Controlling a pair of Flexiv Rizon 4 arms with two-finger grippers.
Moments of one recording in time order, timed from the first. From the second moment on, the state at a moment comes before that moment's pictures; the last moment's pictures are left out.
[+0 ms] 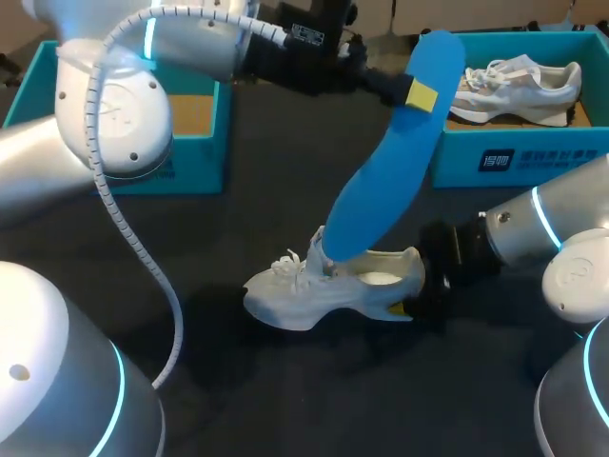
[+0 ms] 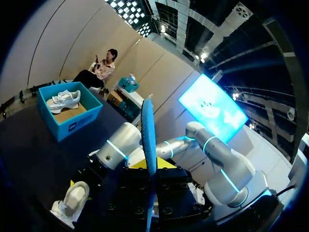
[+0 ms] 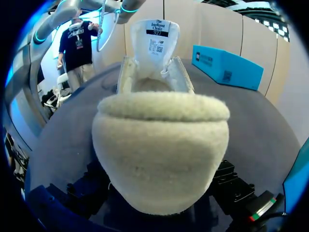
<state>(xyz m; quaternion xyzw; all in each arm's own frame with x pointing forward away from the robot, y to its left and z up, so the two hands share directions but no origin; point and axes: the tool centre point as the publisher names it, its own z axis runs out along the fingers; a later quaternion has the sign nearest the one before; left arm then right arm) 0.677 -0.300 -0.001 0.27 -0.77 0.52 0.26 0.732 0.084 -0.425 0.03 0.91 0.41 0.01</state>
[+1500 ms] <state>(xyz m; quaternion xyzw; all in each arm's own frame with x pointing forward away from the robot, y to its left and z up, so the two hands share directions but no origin) 0.643 -0.224 0.109 0.27 -0.62 0.64 0.37 0.732 0.084 -0.425 0.03 0.91 0.41 0.01</state>
